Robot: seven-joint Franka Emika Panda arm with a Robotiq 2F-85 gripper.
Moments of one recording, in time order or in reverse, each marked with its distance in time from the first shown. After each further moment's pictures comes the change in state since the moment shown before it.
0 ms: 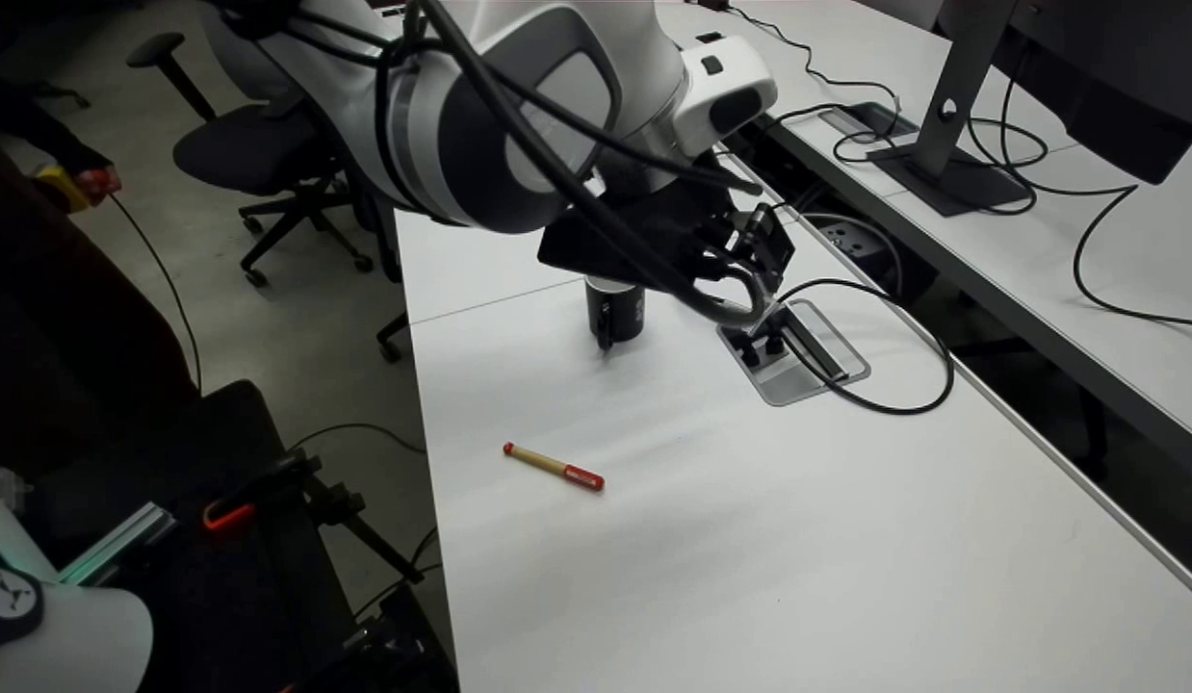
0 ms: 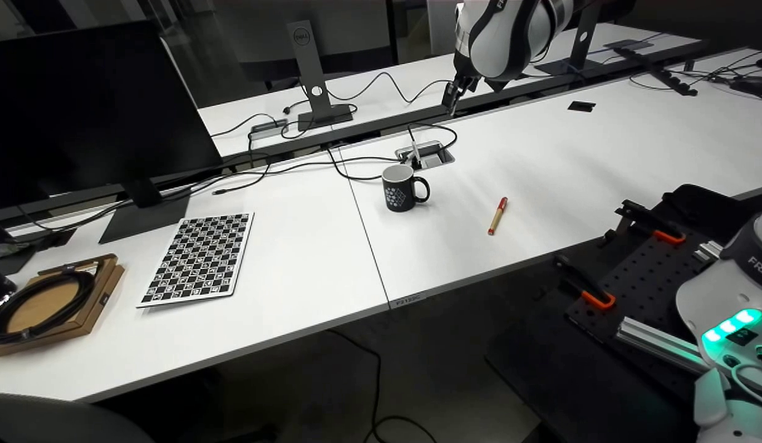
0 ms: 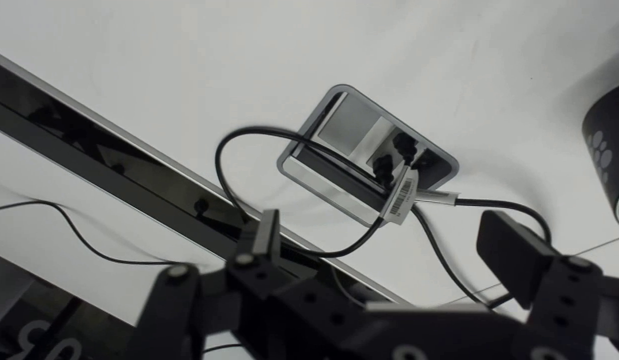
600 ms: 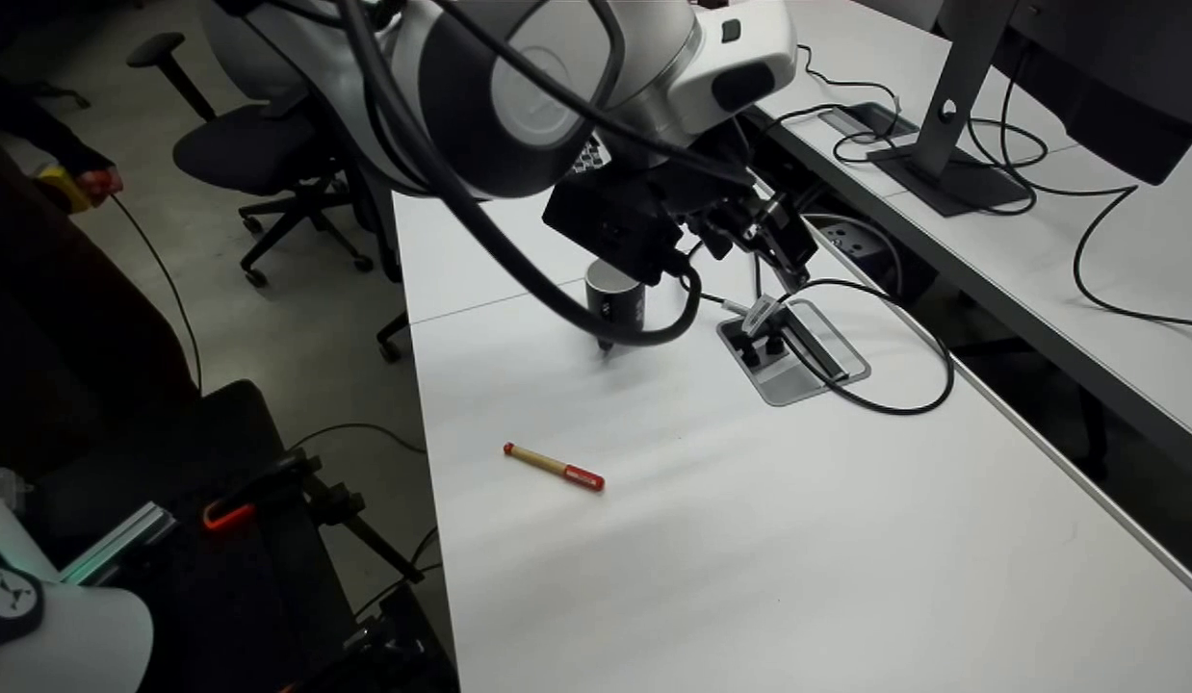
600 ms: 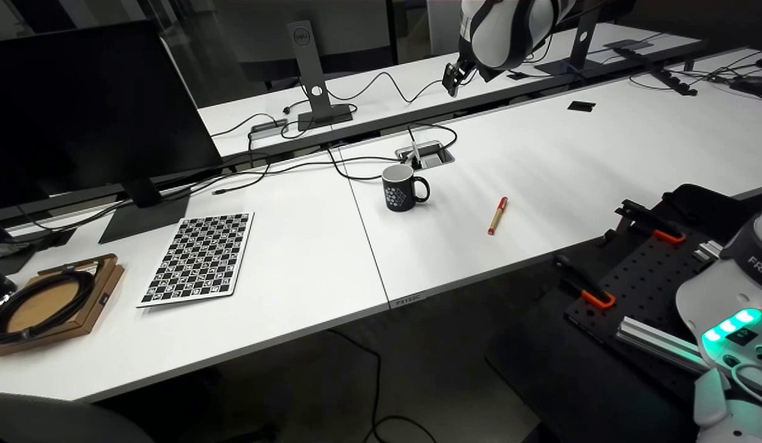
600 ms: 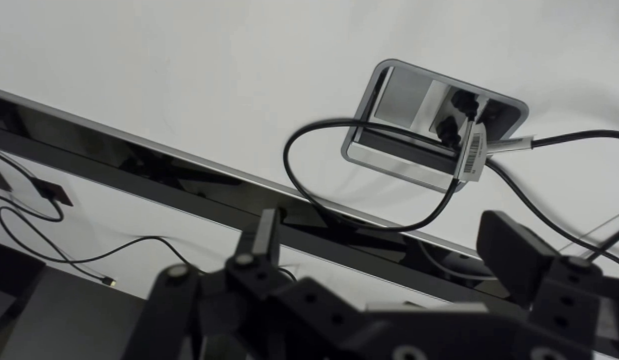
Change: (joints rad) arm 0.261 0.002 -0.283 -0.002 0.024 -0.017 0.280
